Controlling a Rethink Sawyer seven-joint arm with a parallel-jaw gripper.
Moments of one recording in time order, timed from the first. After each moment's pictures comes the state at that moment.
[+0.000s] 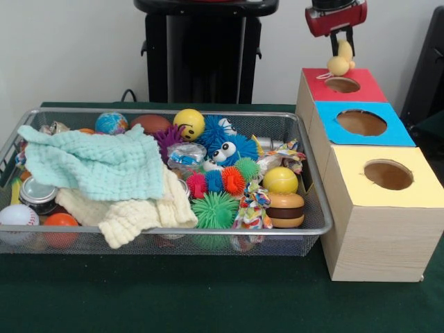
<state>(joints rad) -0.37 -0.85 0.51 2.52 0.17 0.02 1.58</state>
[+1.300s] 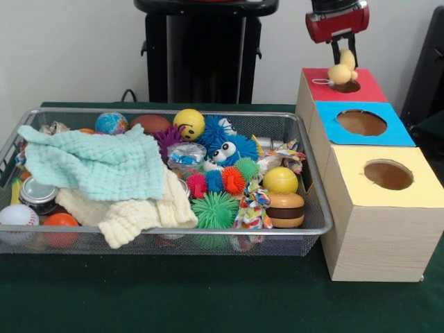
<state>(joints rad) -0.36 -0.85 0.50 2.51 0.16 -0.14 1.58</state>
